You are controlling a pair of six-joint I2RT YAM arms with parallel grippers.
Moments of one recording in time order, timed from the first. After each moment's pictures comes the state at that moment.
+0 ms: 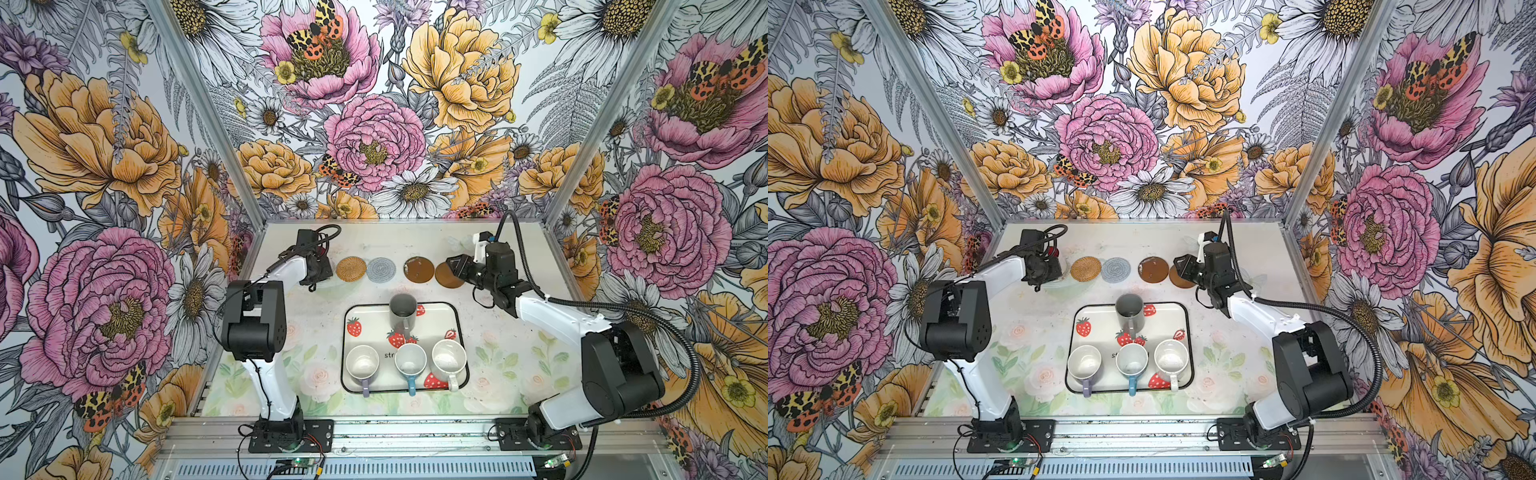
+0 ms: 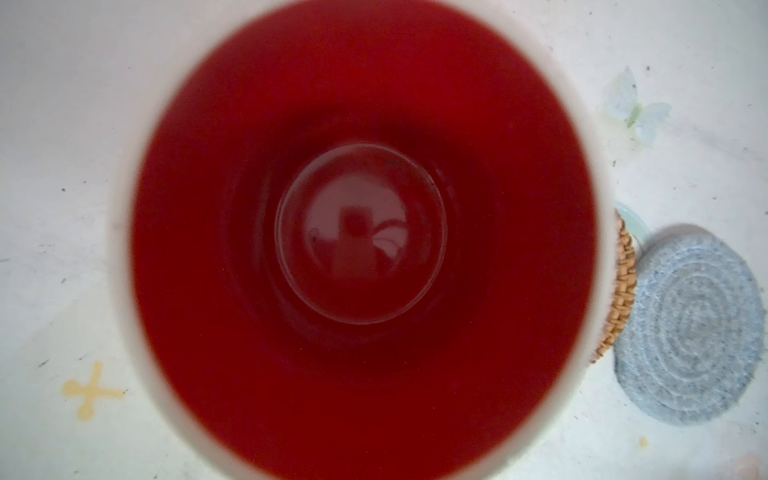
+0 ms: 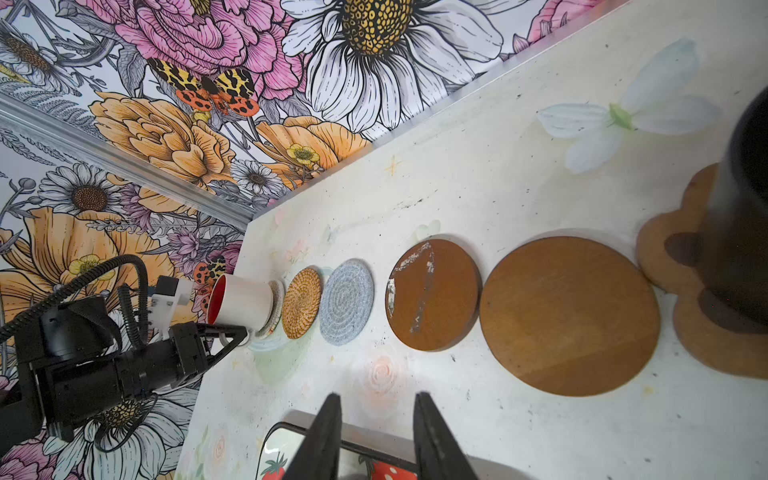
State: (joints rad) left arm -0.04 1.88 1.29 -0.46 -0.02 -0.34; right arm 0.31 1.50 0.90 0.12 -0.28 0.69
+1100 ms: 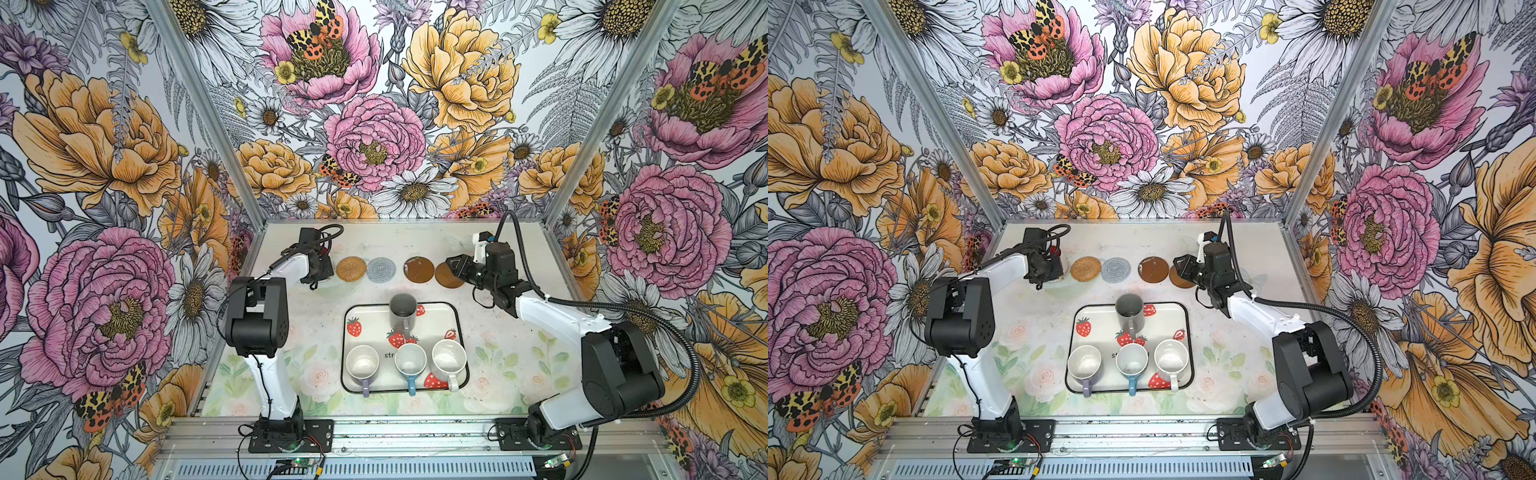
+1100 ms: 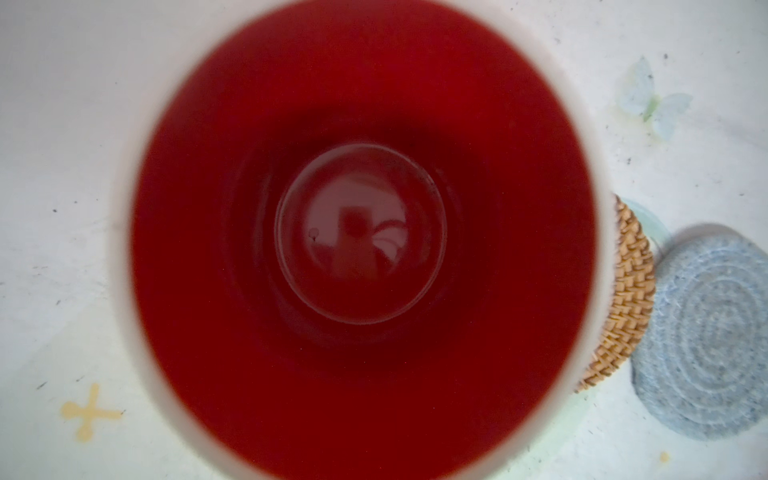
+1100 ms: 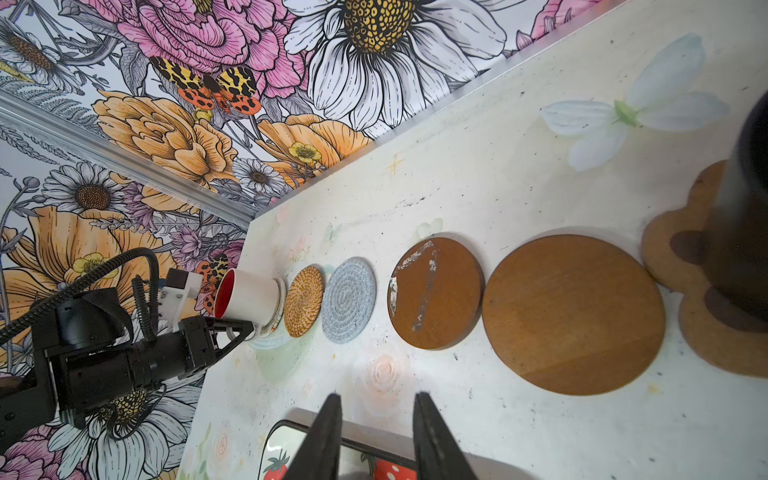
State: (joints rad) left arm -0.06 1.92 1.34 -0.48 -0.04 -0.31; right arm 0.31 1.50 0.90 0.12 -0.29 0.70
